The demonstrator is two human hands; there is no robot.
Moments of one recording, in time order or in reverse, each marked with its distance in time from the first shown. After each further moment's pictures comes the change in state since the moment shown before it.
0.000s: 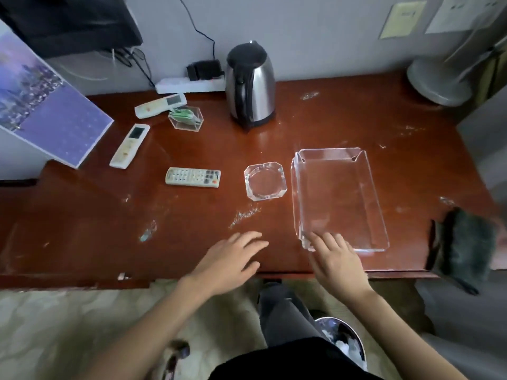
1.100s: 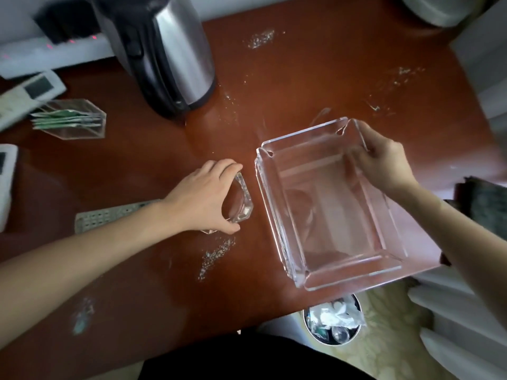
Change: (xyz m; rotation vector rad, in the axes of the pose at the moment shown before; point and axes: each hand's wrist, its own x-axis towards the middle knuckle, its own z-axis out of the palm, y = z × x) left_hand 0.204 -0.090 -0.062 0.212 -0.115 0.209; right_hand 0.157 0.156 -0.005 0.366 0.051 0.643
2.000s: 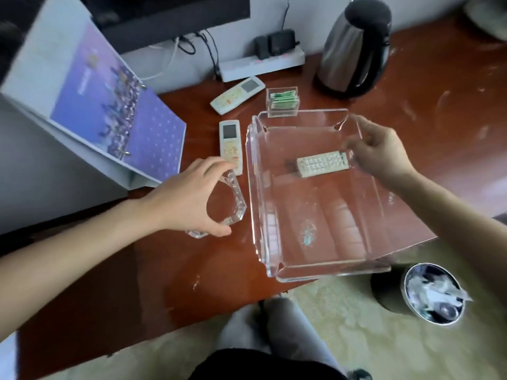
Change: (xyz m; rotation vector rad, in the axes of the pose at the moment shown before) left_hand -0.385 -0.263 -0.017 -0.030 0.079 0.002; right_hand -0.195 -0.374 0.176 0.309 0.090 0.029
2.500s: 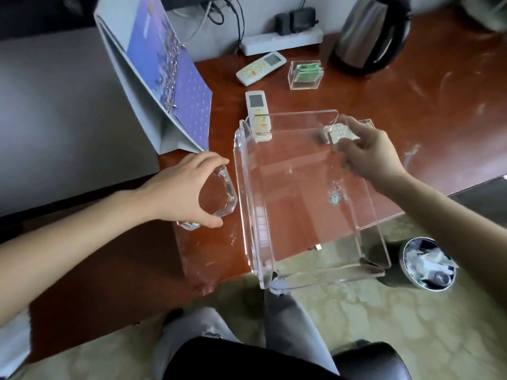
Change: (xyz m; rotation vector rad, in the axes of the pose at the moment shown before) left_hand -0.098 -0.066 0.044 -0.102 0.000 0.021; right_hand -0.111 -0.055 0.074 0.018 -0.005 0.080
